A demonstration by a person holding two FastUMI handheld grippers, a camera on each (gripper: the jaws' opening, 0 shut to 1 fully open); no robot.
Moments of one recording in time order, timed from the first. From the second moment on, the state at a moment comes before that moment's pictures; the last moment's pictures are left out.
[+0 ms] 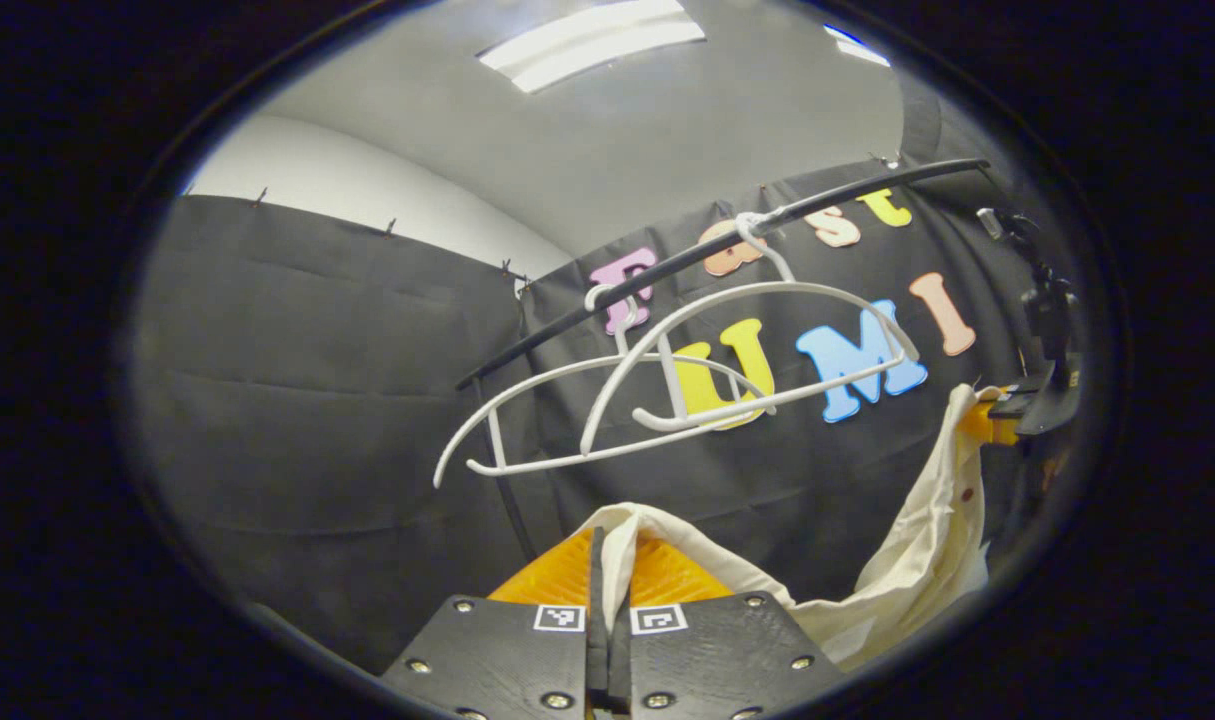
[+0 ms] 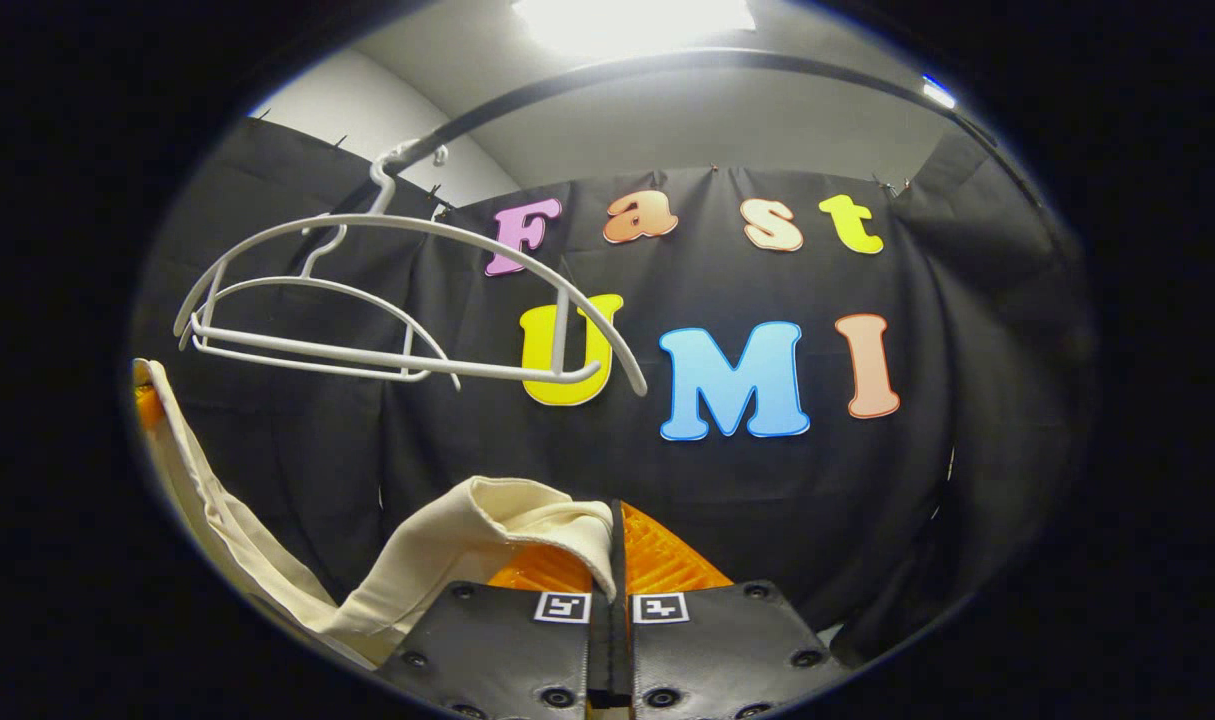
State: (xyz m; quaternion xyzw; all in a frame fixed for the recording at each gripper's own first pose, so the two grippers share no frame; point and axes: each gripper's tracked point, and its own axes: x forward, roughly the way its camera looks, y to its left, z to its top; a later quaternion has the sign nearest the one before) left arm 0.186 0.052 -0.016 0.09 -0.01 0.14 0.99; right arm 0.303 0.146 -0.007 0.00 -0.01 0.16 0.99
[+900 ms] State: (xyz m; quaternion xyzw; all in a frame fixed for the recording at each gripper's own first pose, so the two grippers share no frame) left arm 0.176 -0.036 -0.034 0.01 -0.04 0.02 1.00; right arm 0.173 0.222 -0.021 0.05 0.03 0.29 0.96
